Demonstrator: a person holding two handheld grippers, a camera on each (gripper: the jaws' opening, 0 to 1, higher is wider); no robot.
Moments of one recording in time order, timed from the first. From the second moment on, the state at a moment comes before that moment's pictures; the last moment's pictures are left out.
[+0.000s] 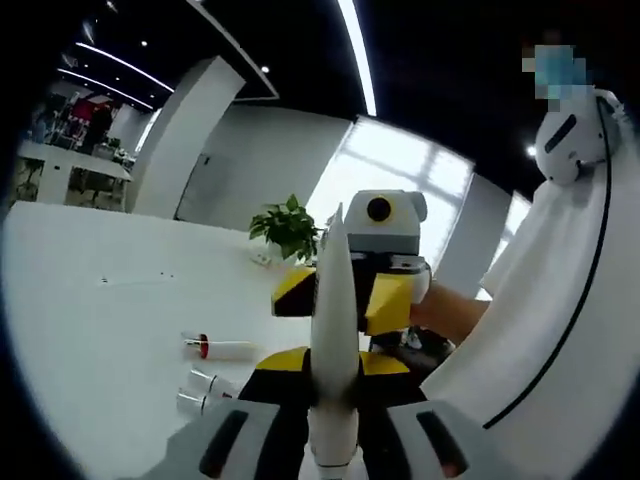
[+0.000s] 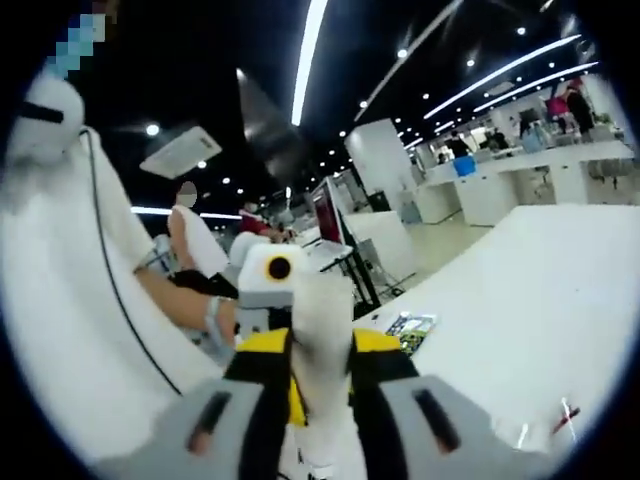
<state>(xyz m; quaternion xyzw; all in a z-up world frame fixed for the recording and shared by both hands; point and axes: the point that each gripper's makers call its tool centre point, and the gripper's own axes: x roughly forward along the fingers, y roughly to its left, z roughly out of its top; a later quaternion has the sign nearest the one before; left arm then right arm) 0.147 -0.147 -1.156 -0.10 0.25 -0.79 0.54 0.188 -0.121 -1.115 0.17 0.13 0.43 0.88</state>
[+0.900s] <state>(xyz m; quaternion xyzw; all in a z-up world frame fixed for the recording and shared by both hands) 0.115 -0.154 -1.133 -0.11 0.25 -0.84 0.47 0.159 -0.118 -1.095 0.19 0.14 0.48 0.85</state>
